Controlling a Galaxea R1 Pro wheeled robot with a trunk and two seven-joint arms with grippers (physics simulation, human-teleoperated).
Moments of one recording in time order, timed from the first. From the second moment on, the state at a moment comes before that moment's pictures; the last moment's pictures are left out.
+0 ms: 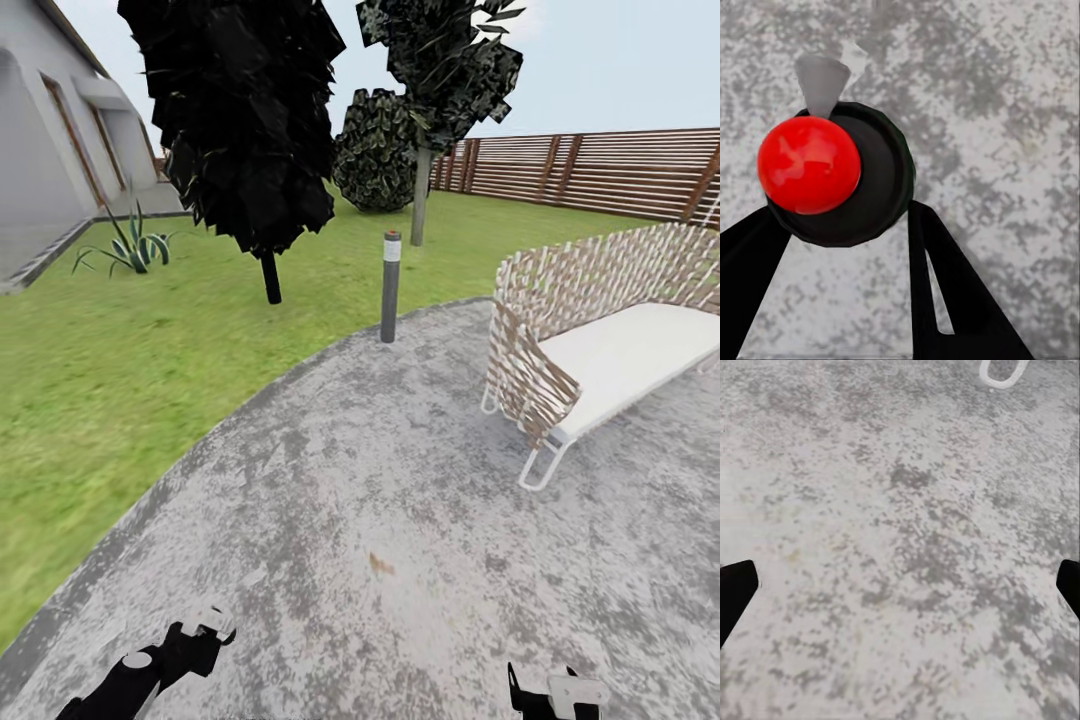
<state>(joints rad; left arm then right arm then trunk) -0.45 0.16 0.06 -0.42 -0.24 0.00 -0.32 -0.11 -0.09 0.00 -0.62 0.01 -0.44 -0.14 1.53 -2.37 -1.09</state>
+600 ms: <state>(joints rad) -0.45 0.16 0.06 -0.42 -0.24 0.00 -0.32 -0.11 -0.09 0.00 -0.62 0.01 -0.44 -0.14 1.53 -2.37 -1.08</state>
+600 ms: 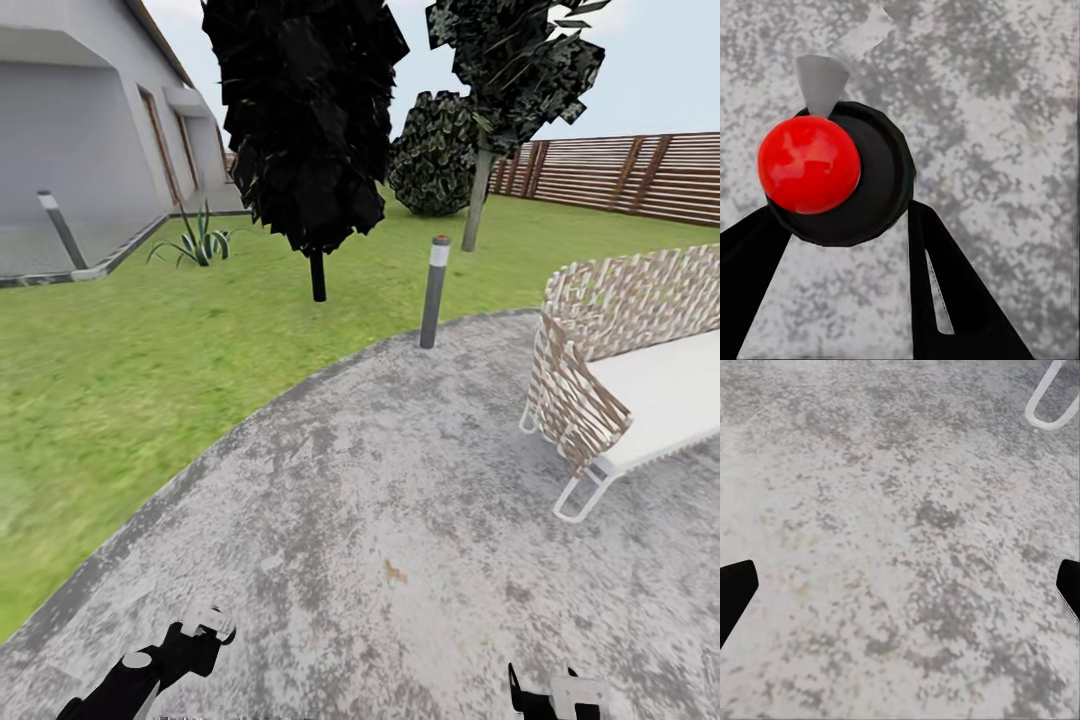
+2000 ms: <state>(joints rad) -0.45 0.16 0.06 -0.41 -0.24 0.00 -0.32 -0.11 -0.09 0.00 -0.62 0.01 -0.44 -0.14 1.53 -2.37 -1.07</state>
